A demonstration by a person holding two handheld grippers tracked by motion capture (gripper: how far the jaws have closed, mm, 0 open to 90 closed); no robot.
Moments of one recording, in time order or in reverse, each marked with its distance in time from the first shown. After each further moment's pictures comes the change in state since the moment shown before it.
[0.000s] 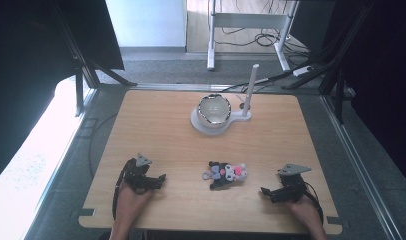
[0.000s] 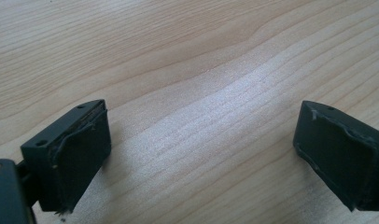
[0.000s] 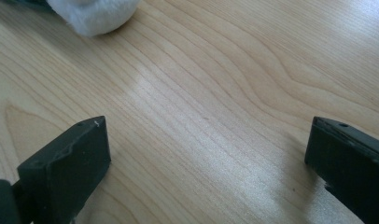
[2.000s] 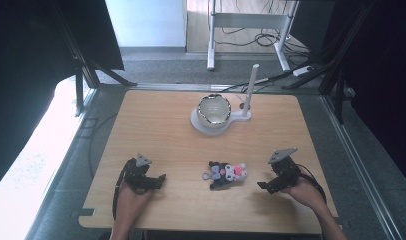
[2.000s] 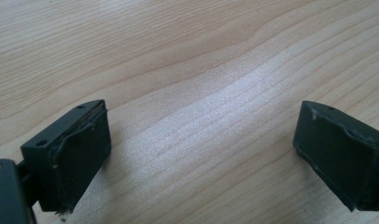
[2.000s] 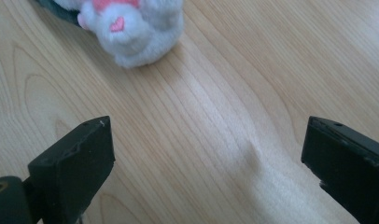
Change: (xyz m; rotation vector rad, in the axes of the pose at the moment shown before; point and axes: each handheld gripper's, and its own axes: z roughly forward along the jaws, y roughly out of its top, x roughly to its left) left arm 0.000 0.000 0.000 0.000 0.000 0.000; right arm 0.000 0.064 -0.004 0.184 0.105 -0.173
